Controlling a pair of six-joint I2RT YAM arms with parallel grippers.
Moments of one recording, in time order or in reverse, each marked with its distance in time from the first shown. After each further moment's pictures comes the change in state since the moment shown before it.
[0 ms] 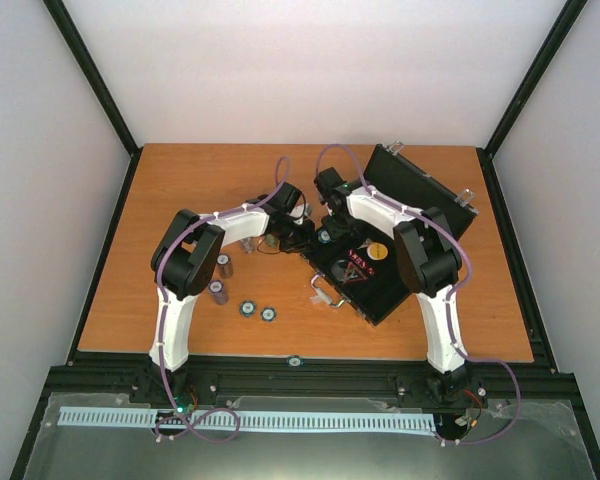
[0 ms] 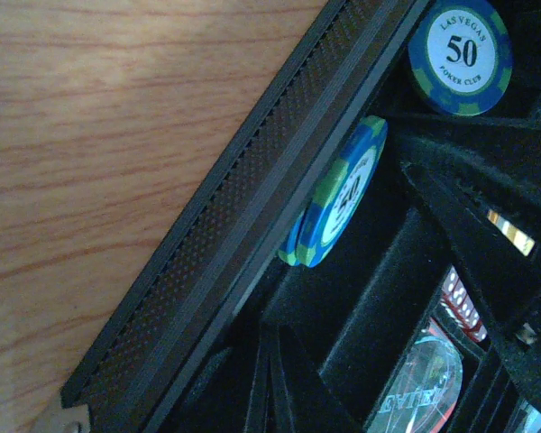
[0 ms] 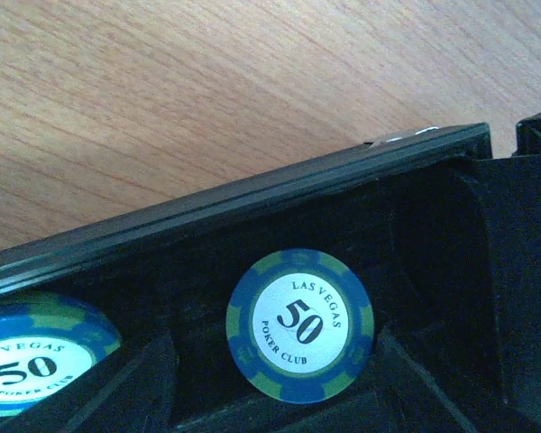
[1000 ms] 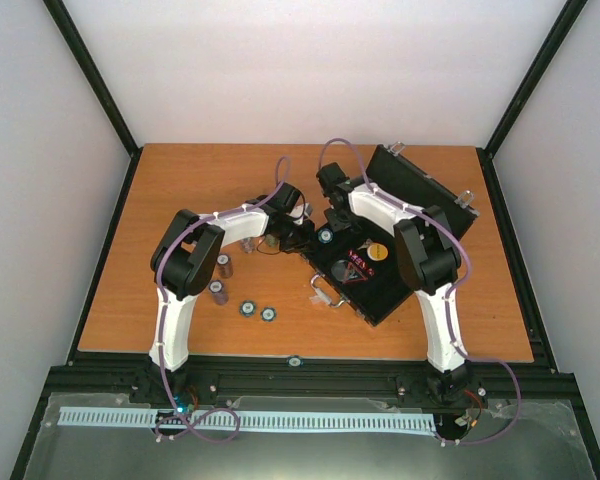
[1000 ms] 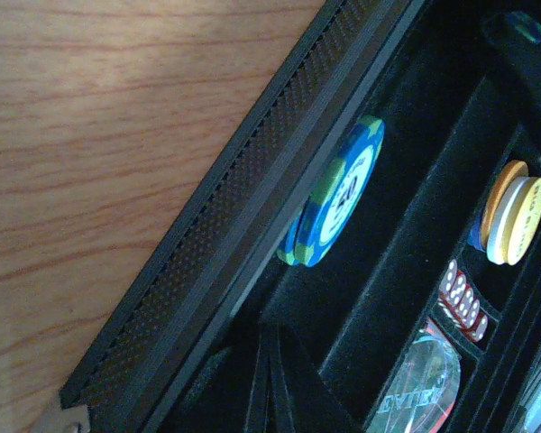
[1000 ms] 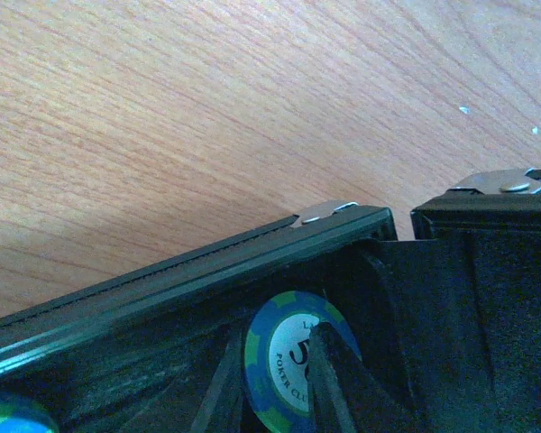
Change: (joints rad) left arm 0.002 -0.002 -0.009 0.014 0.010 0.009; right arm -0.015 0.030 0.036 0.053 0.072 -0.008
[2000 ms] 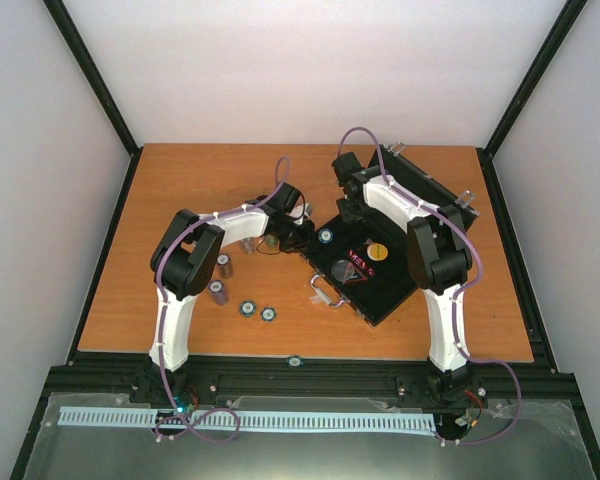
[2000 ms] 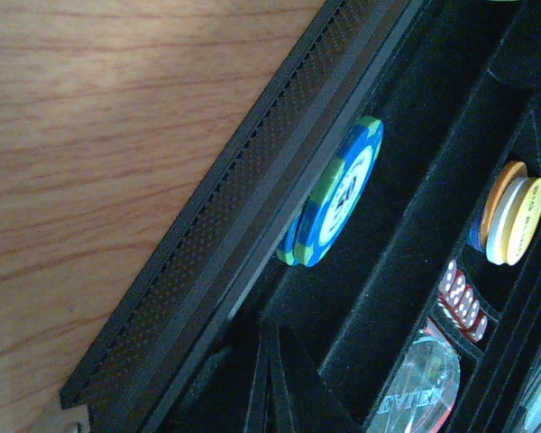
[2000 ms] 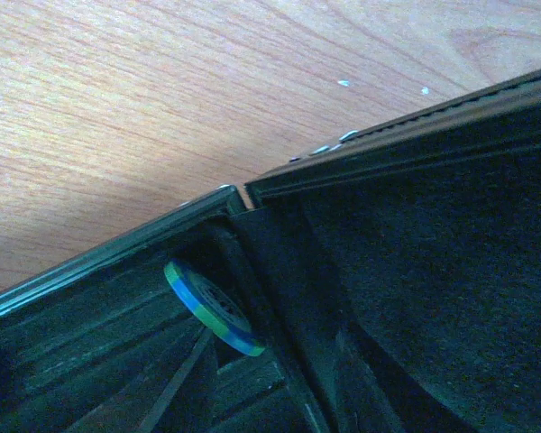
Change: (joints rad) left arm 0.000 -0.002 -0.004 0.006 0.000 0.000; right arm -0.078 -0.048 0.020 -0.056 -0.063 0.088
